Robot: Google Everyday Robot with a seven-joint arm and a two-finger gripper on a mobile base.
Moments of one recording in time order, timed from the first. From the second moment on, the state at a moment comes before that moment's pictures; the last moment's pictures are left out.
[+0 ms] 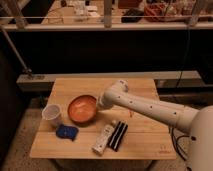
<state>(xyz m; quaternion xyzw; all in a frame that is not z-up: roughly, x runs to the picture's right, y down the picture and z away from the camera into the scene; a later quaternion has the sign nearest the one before) -0.026 0.100 0.876 -0.03 -0.28 -0.58 0.77</state>
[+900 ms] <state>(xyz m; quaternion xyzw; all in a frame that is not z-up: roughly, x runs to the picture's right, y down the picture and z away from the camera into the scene) 0.060 0.069 0.910 -0.06 -0.22 -0.49 0.84</state>
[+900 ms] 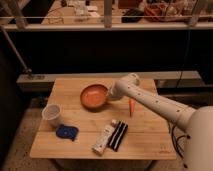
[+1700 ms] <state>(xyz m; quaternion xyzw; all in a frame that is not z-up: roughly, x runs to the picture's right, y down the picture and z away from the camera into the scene) 0.054 0.134 0.859 -0.05 -0.25 -0.55 0.80</state>
